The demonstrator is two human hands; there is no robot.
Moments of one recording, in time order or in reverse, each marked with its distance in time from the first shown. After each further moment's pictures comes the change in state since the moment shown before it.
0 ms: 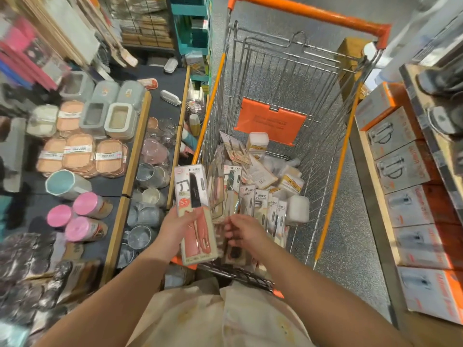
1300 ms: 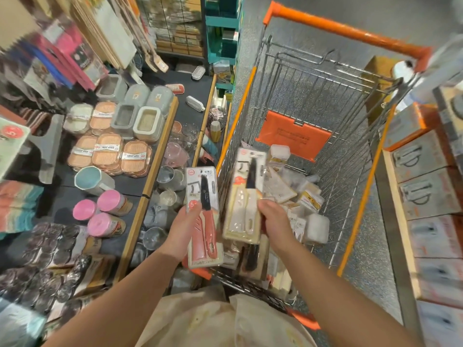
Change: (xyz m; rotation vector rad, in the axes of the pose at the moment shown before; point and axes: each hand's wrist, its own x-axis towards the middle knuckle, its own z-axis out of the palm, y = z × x) left_hand -0.001 0.019 -0.020 -0.095 0.086 -0.056; right_hand 0.016 -0.043 -0.001 -0.106 0.169 -0.322
